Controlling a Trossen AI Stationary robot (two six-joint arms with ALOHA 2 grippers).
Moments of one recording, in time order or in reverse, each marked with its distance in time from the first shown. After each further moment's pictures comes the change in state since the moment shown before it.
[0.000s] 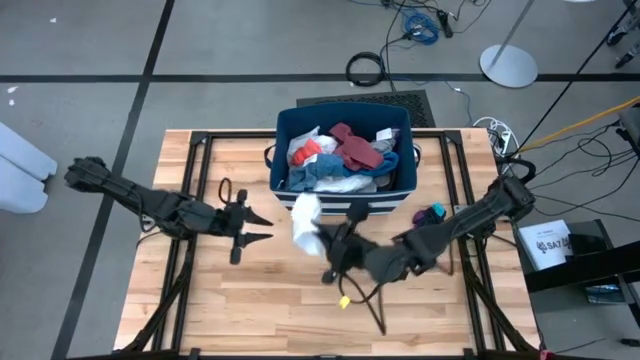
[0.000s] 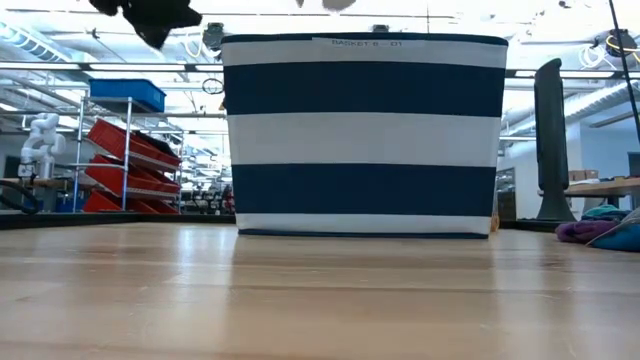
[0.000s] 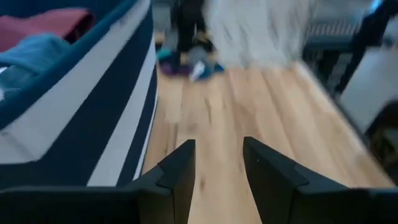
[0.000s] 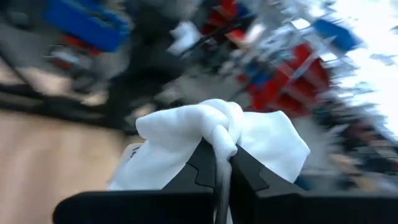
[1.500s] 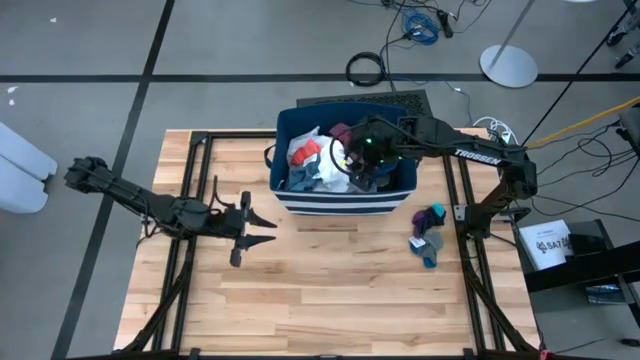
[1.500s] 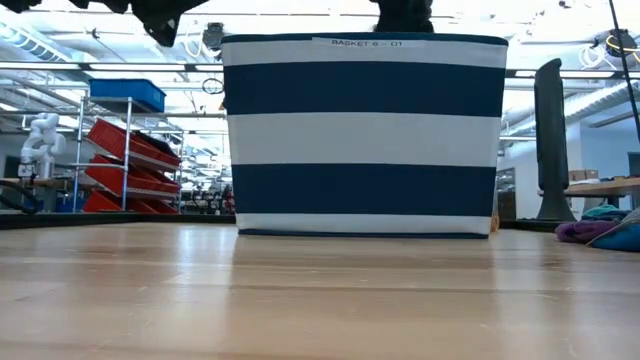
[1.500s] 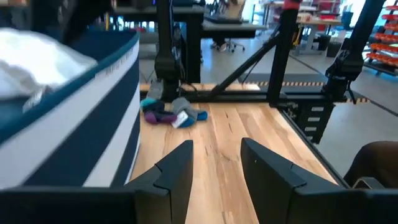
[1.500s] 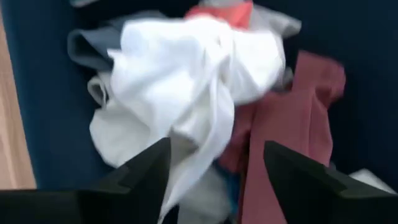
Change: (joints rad) left arm 0.005 -0.001 -0.165 0.423 0.046 0.058; right arm -0.704 -0.124 0.212 -1.060 -0.810 0.475
